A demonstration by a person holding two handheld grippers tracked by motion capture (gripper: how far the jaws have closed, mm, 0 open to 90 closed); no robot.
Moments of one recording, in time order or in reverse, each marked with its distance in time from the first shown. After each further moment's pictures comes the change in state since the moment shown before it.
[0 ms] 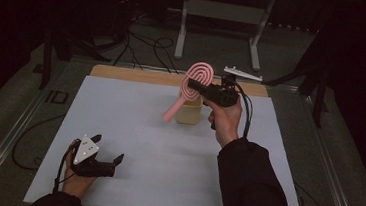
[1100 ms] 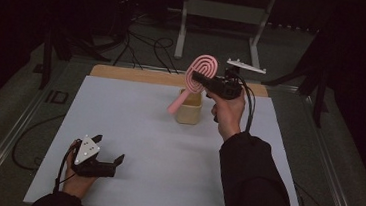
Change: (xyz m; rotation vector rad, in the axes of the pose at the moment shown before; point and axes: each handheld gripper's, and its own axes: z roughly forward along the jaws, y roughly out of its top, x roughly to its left) left arm -0.001 0.000 0.001 0.005 -0.003 0.008; right arm -0.005 0.019 0.001 -0.013 -0.062 -0.015
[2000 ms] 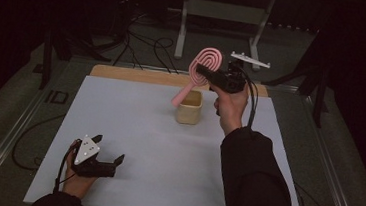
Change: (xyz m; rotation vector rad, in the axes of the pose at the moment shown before) left arm 0.000 0.000 0.000 -0.003 -0.002 -0.002; right arm -0.003 0.017 -0.001 -0.038 -0.055 -0.012
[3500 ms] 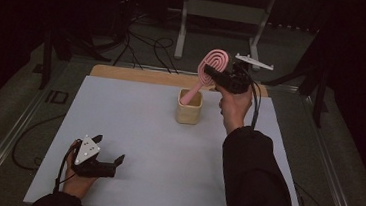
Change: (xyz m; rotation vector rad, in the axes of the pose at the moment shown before) left arm -0.001 0.000 0.000 0.003 0.000 0.002; right arm -0.019 -0.004 -0.001 -0.012 -0.115 -0.009
